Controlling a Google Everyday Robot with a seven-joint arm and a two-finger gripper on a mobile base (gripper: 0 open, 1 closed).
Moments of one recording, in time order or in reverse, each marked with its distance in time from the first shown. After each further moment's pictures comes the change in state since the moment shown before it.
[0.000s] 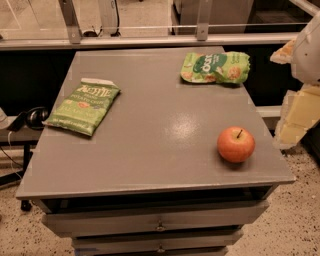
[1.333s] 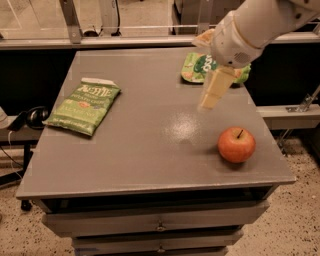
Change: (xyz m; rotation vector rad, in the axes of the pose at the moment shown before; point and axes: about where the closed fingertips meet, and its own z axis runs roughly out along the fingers) arm -0.128 -0.080 0.081 0.007 -0.365 -0.225
